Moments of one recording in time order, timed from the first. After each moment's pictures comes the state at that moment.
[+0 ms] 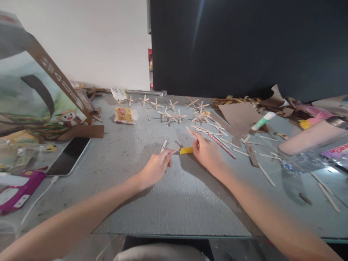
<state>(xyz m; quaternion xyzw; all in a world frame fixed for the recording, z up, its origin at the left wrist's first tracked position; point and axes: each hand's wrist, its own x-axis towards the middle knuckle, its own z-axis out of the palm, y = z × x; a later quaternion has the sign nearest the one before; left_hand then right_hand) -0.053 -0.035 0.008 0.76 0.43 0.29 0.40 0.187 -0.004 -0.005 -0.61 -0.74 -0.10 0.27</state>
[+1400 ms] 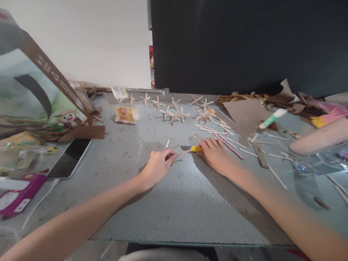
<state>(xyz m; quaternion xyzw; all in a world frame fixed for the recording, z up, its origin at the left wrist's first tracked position) -0.049 -0.022 0.008 0.73 0.46 0.33 0.38 0.217 -0.016 0.002 -0.51 -0.85 -0.12 0.08</state>
